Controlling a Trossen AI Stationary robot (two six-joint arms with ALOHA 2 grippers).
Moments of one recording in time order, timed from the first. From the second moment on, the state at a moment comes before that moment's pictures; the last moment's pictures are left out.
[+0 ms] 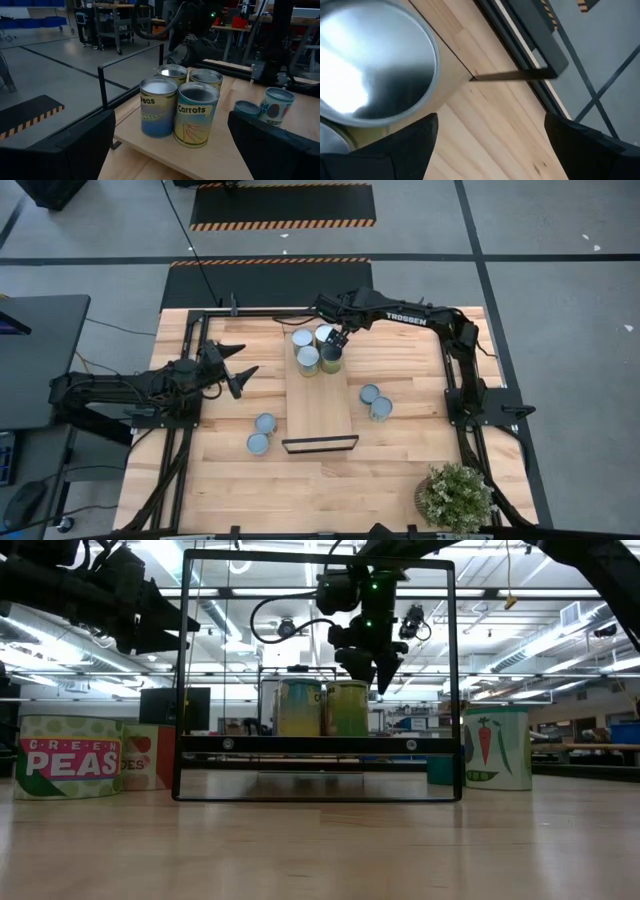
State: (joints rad) left arm 0.06 0.43 0.22 0.07 -0.51 -0.13; right arm -0.38 2.01 1.87 -1.18 0.42 0.22
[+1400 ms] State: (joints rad) left arm 0.06 0.43 0.22 0.04 -0.51 -0.13; right arm -0.18 1.99 1.85 -1.57 0.25 0.46
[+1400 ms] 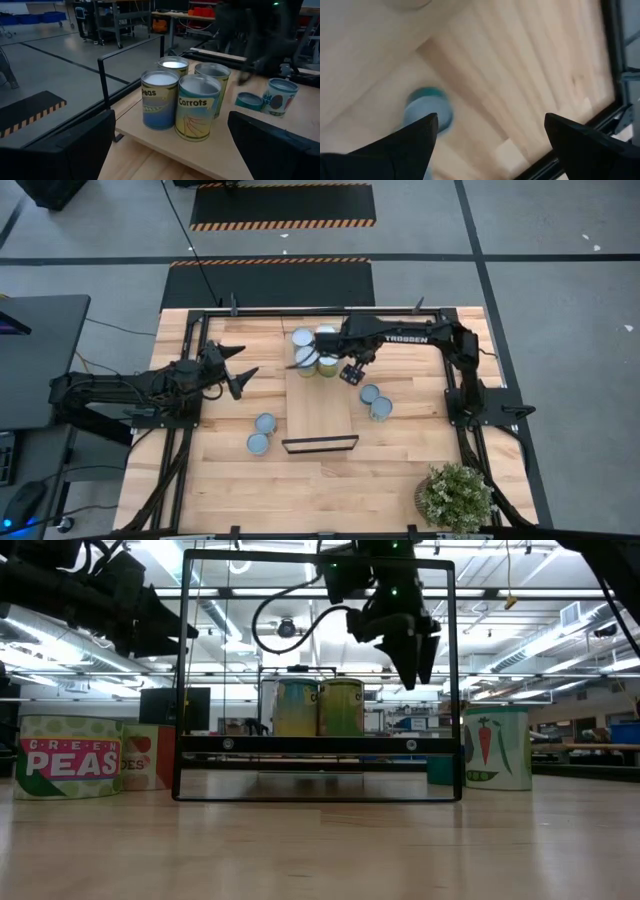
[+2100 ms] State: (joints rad) left arm 0.06 0.43 0.22 0.03 -0.47 -0.15; right arm -0.05 1.68 1.29 -1.12 0.14 0.61
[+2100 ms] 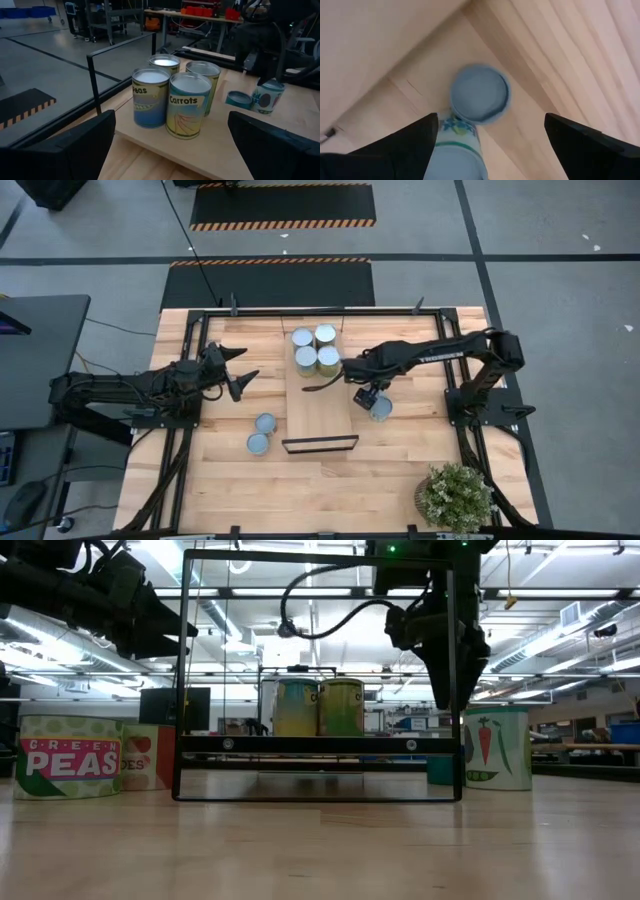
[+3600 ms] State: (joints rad) left arm -0.20 0.99 0.70 -0.87 0.03 -0.84; right arm 0.02 1.22 0.84 -0.24 0.56 -0.02
